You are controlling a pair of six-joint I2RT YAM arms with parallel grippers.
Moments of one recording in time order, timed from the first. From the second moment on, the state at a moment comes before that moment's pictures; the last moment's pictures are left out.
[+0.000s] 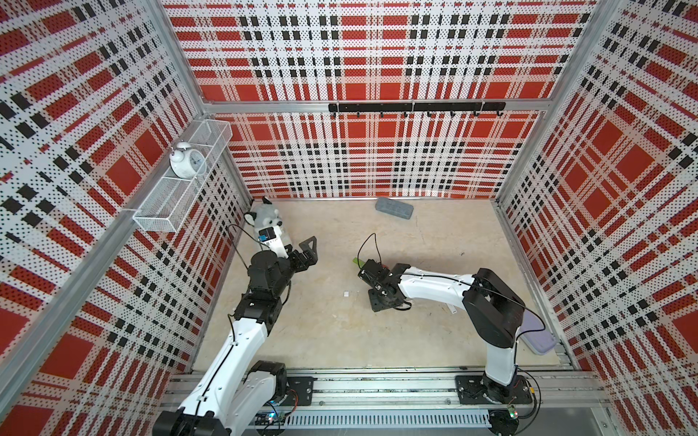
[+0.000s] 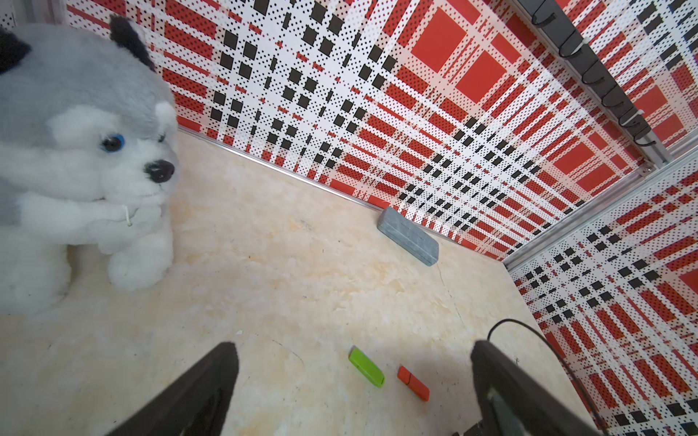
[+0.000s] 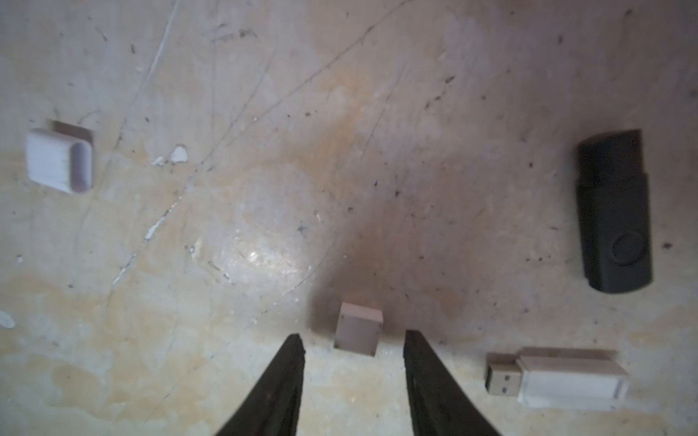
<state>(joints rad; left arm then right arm) -0.12 0.90 0.59 0.10 0.12 -0.51 0.93 1.93 1.30 -0.71 0.12 0.68</state>
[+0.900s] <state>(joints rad) -0.11 0.90 0.59 0.10 0.15 -0.51 0.93 1.95 1.30 -0.72 0.15 0.67</state>
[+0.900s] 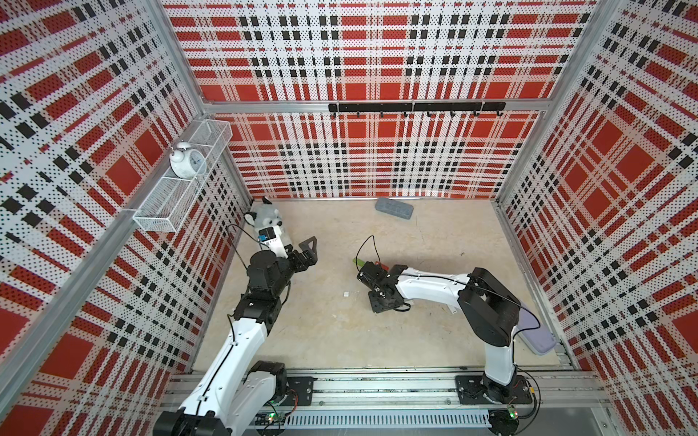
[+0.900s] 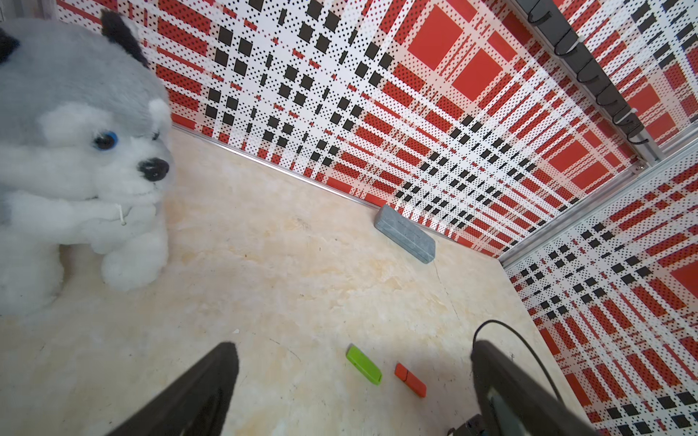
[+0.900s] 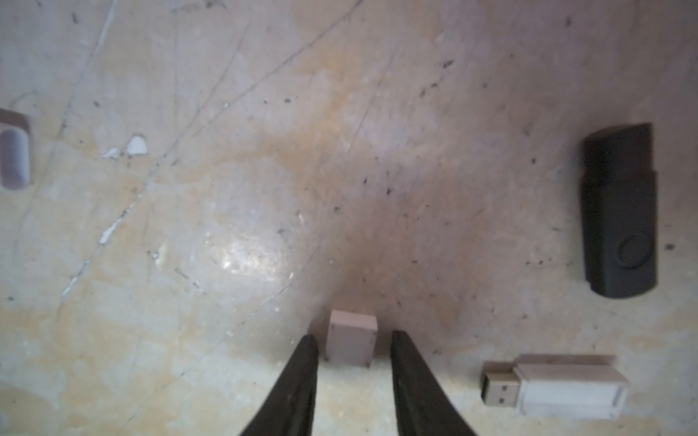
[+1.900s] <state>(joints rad) -0.11 0.92 0.59 0.10 0.18 -0.52 0.93 1.94 1.27 -0.67 0.16 0.67</state>
